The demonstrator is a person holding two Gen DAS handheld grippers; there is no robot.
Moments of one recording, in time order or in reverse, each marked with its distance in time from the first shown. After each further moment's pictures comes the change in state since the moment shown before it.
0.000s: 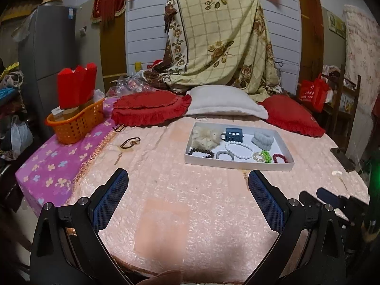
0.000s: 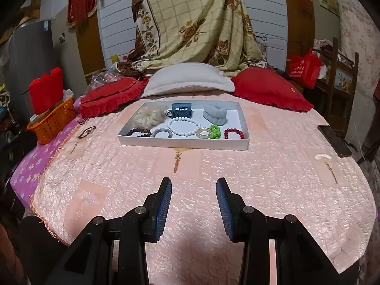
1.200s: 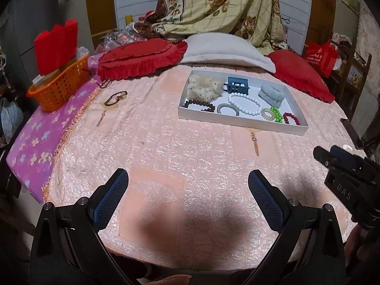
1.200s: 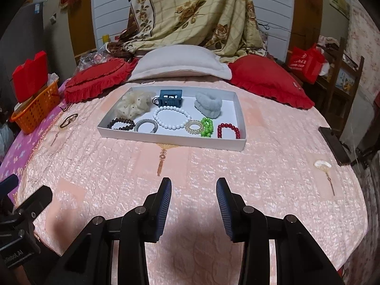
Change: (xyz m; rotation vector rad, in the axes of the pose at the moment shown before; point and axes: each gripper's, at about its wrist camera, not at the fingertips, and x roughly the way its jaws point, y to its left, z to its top) left arm 0.085 -0.009 -0.010 0.013 0.330 -0.005; right arm 0.051 -0.003 0.034 -0.057 0.123 -0.057
